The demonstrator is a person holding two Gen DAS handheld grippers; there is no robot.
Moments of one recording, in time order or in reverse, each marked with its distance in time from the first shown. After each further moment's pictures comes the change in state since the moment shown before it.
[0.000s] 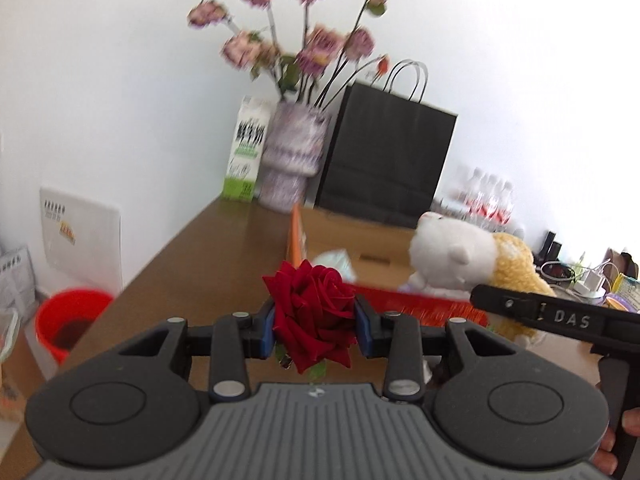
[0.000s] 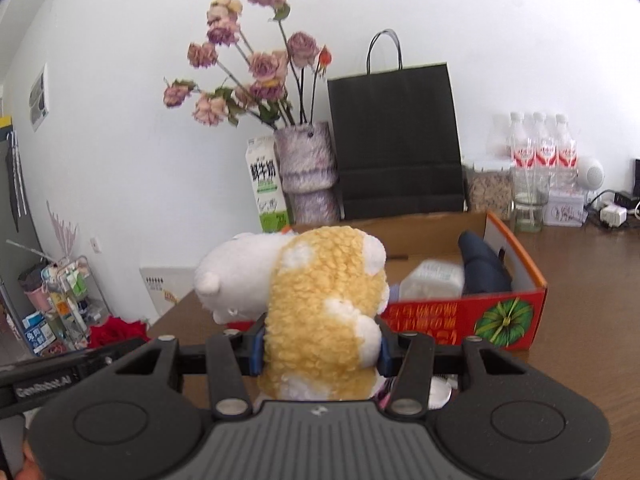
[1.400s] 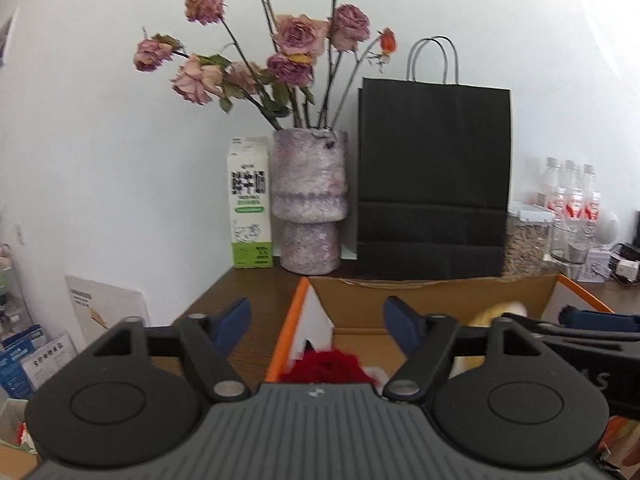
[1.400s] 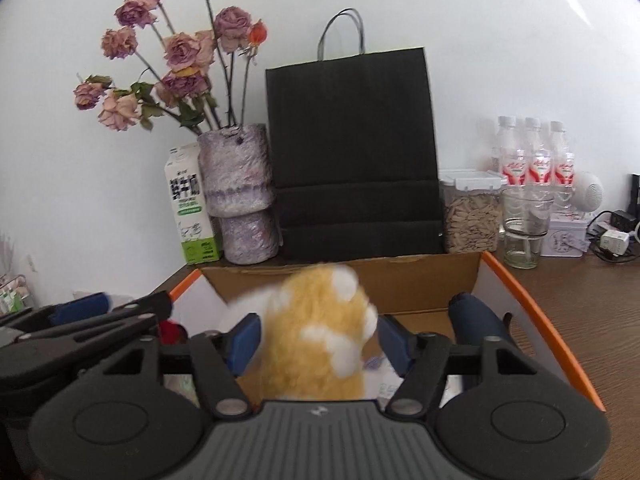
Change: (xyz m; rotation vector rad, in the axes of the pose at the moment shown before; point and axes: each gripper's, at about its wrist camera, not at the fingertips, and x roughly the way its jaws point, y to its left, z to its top) left arm 0.176 -0.052 0.038 0.175 -0.104 0.263; right arm 0.142 -0.039 0.038 0.009 -0.047 -0.182
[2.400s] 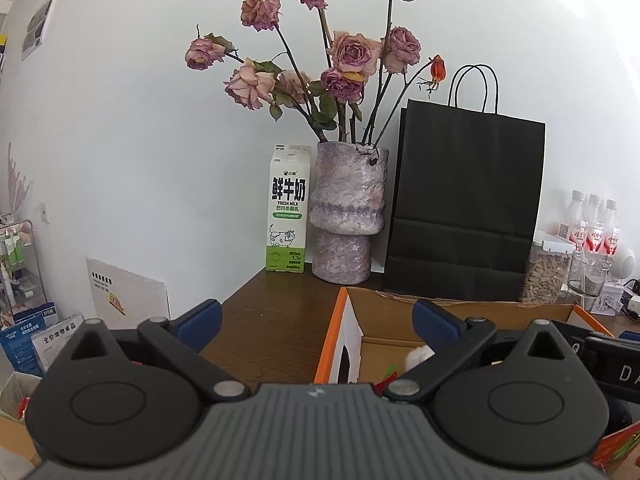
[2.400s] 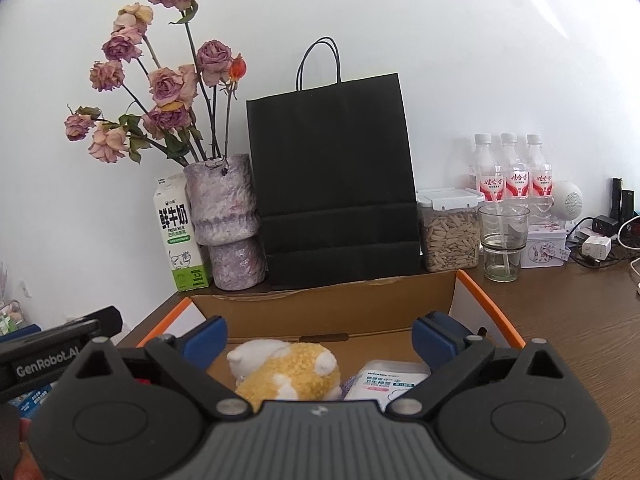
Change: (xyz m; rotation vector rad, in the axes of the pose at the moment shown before) left arm -0.019 0.026 0.005 -0.095 -0.012 0.036; right arm -0.019 -0.010 0.002 0.018 -0.037 0.017
